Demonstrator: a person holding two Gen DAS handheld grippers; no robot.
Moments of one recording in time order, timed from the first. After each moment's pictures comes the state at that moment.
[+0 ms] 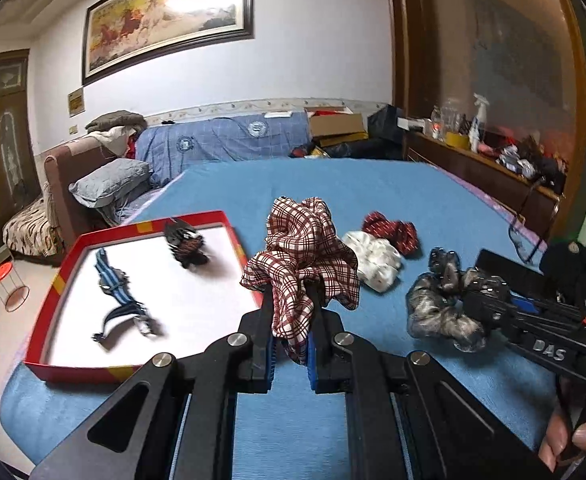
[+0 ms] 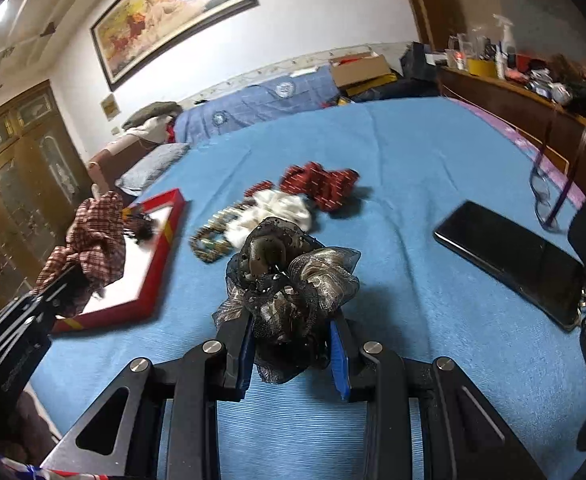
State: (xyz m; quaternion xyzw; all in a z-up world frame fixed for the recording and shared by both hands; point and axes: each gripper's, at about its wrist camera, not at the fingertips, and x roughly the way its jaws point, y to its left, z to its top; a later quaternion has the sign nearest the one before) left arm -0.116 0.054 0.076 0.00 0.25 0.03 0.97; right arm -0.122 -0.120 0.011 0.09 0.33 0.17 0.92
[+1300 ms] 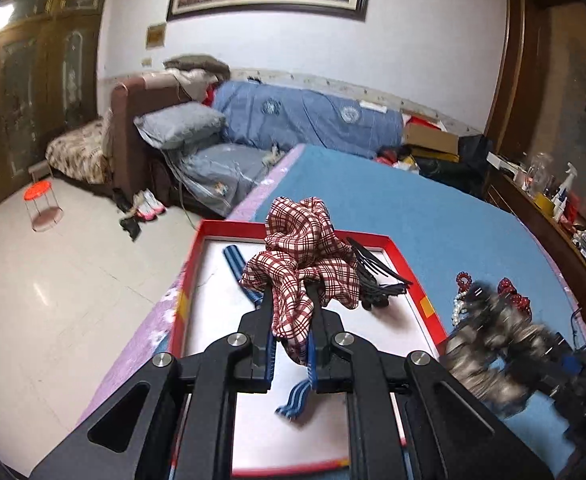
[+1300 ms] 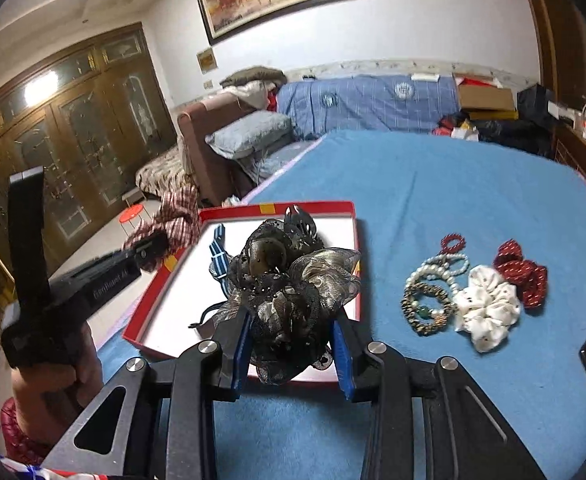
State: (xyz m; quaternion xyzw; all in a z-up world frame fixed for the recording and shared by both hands) left arm -0.068 0.267 0.101 -0.12 0.30 0.13 0.94; right arm -0.092 0.072 0.063 0.00 0.34 0.32 0.89
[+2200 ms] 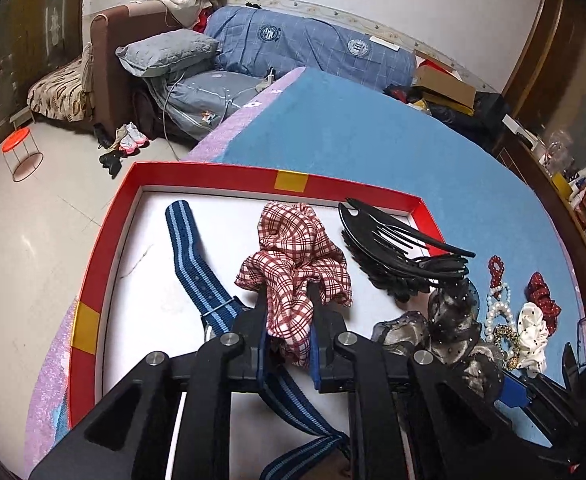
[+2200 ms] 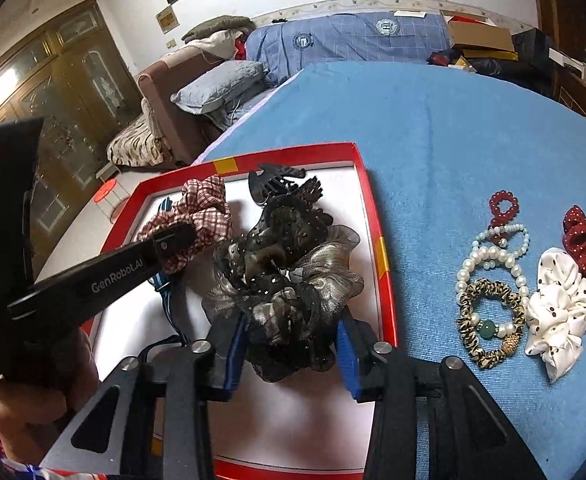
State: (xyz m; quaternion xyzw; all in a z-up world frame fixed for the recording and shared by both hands) left arm 0.040 0.291 0.036 -0.17 0.41 0.11 0.89; right arm -0.009 0.133 0.005 0.00 0.44 0.28 0.86
